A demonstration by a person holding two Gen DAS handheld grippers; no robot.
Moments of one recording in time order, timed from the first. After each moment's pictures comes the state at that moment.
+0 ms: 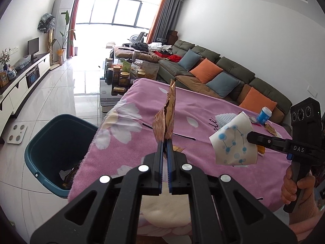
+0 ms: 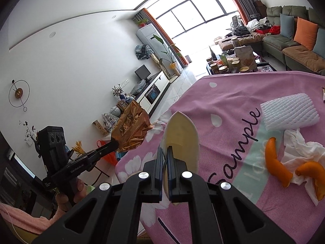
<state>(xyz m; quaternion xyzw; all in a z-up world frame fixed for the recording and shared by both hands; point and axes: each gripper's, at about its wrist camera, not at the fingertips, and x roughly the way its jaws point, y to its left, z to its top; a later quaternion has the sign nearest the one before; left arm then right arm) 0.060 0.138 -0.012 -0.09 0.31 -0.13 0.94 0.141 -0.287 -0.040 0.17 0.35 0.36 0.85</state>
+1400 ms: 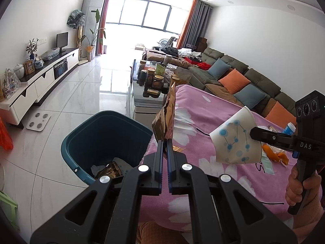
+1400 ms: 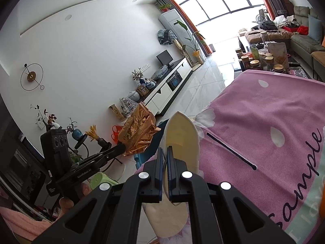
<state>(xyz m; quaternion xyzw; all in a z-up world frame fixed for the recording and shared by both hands) 0.046 0.208 -0.012 -0.12 0.30 -0.02 0.95 0.175 -0.189 -0.038 0.14 0.37 0.44 0.81</state>
